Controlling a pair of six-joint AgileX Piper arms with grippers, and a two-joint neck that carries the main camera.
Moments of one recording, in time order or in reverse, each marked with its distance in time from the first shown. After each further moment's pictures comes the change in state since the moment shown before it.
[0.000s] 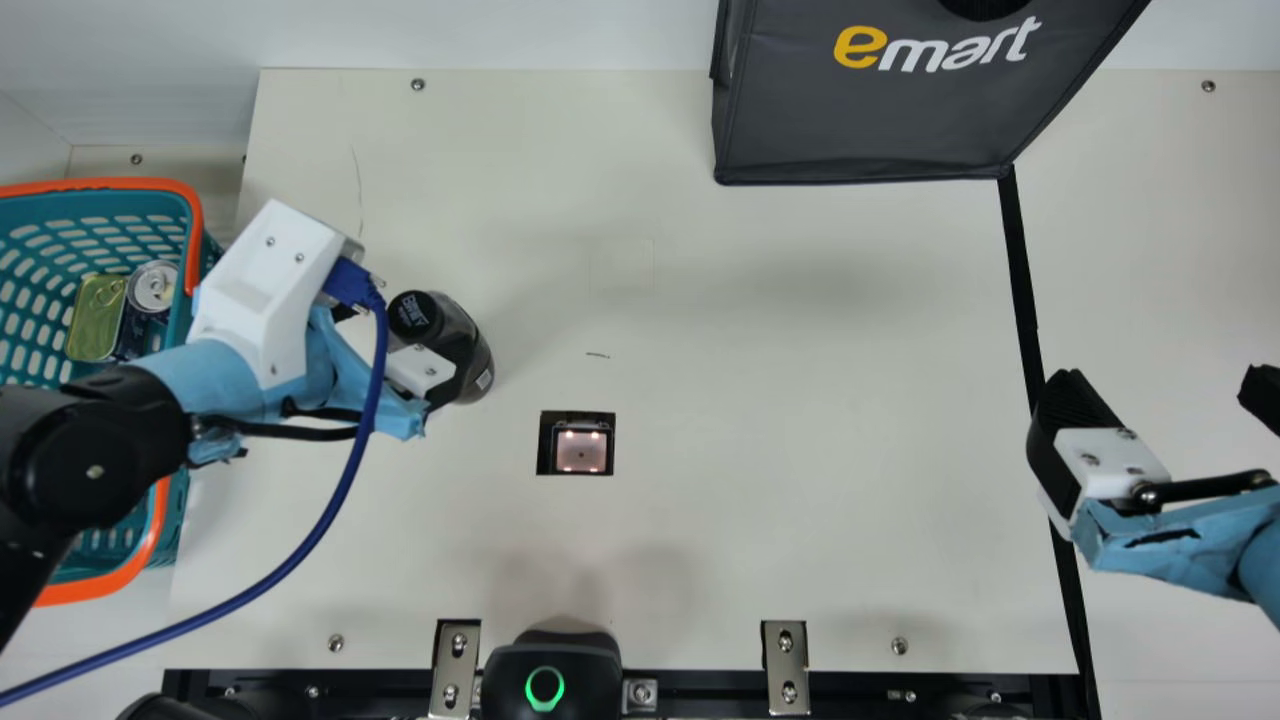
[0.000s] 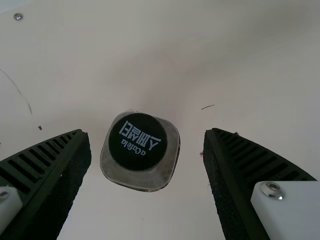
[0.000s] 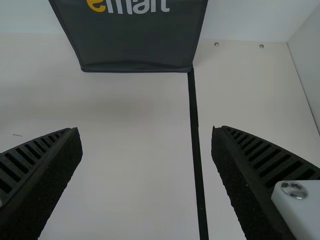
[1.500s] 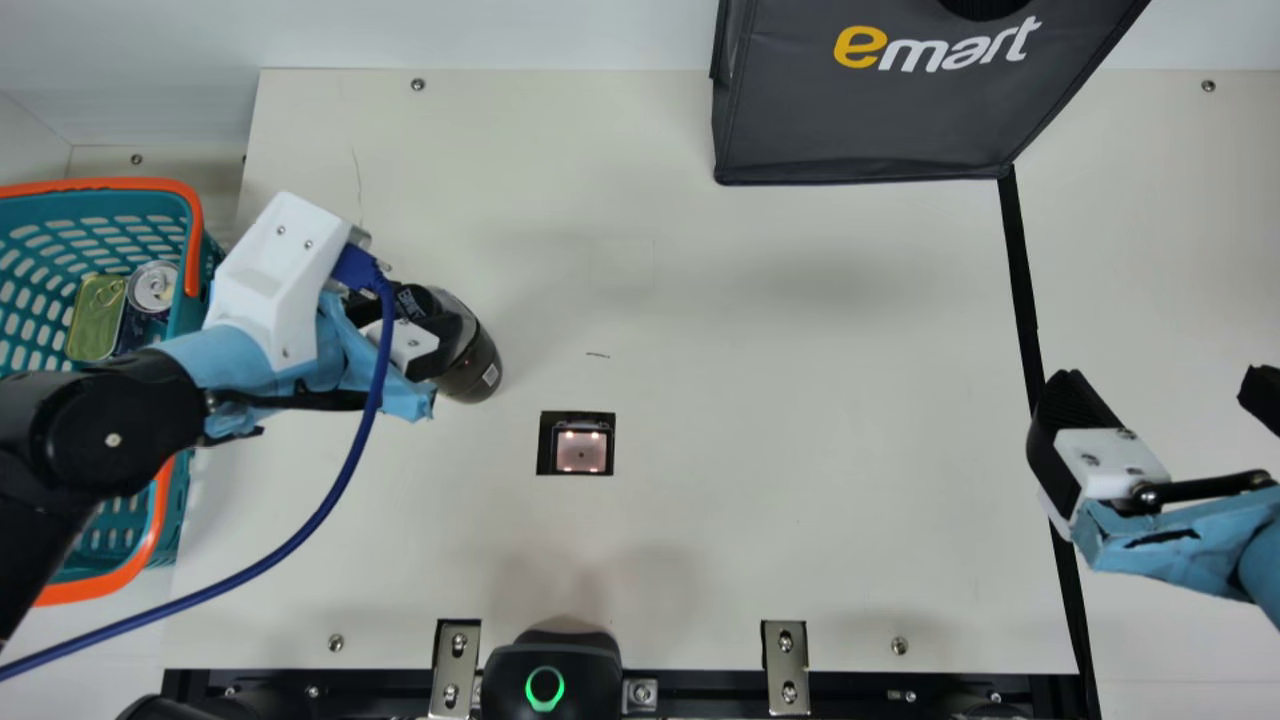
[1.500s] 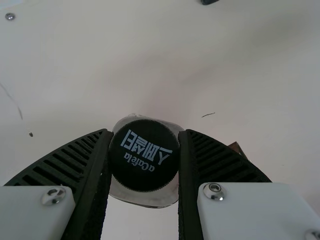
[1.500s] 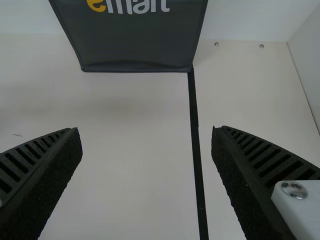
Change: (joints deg) left arm 2.8 2.6 0.1 -6.9 -2.1 6.6; right arm 0.0 0.0 0.0 0.0 0.0 0.0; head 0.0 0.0
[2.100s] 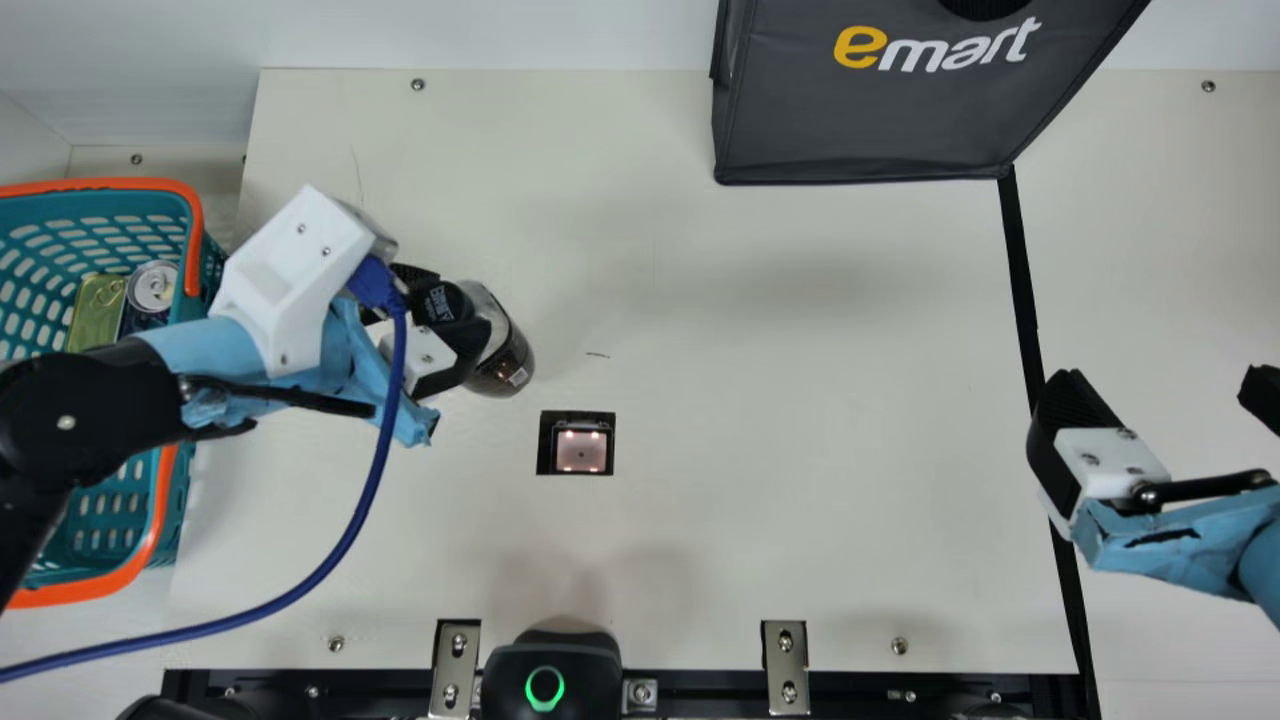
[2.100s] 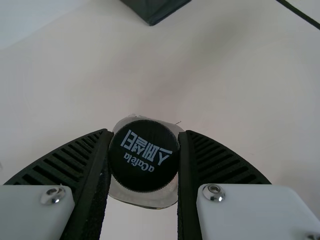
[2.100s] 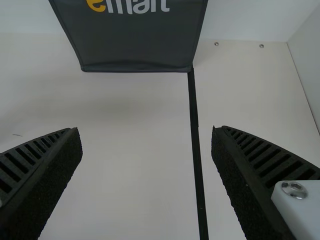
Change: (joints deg) left arm -0.1 -0.2 -3.7 -11.1 5.6 19.3; right arm 0.0 0.0 0.0 0.0 0.0 0.0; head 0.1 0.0
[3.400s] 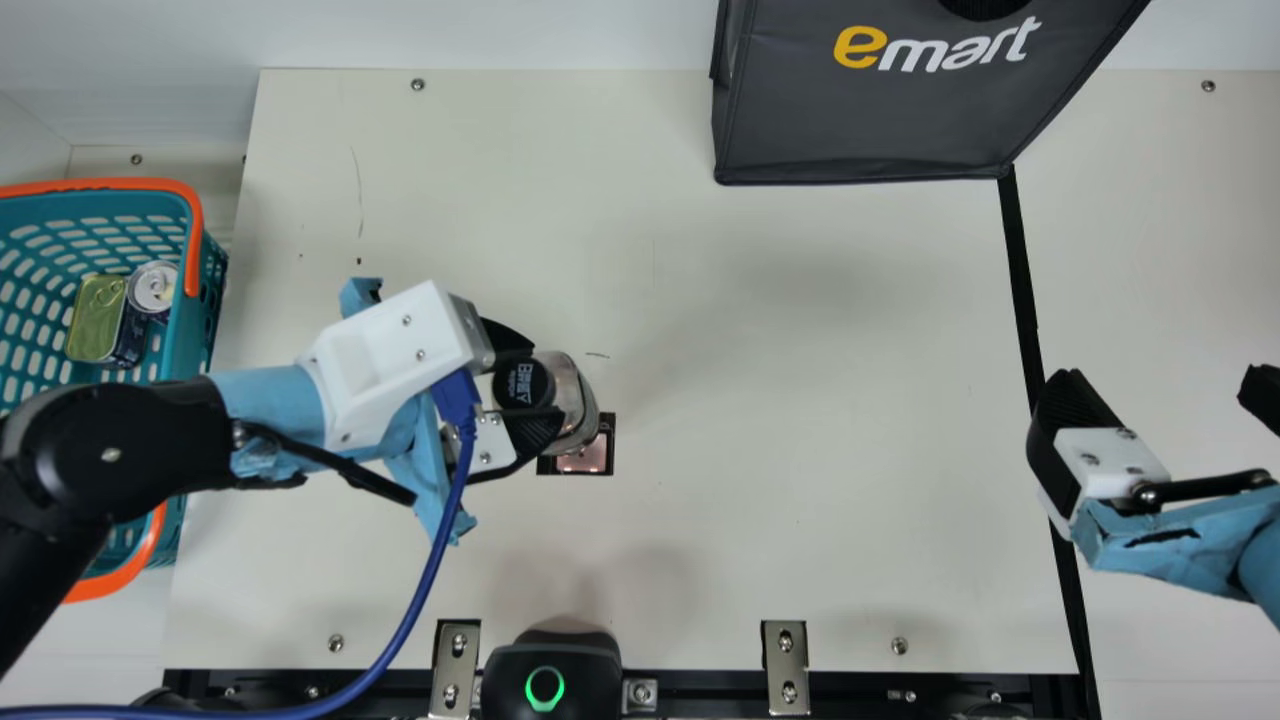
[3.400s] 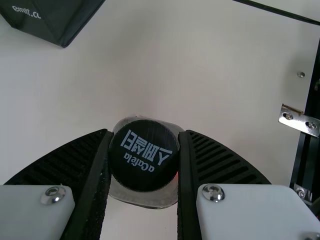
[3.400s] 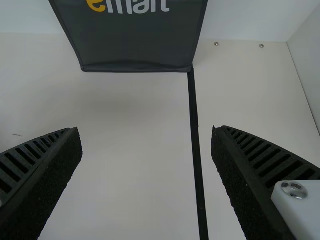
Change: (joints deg) left arm -8.6 -0.6 1.3 -6.4 4.0 15.1; right arm 0.0 0.0 0.0 0.0 0.0 0.0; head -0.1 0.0
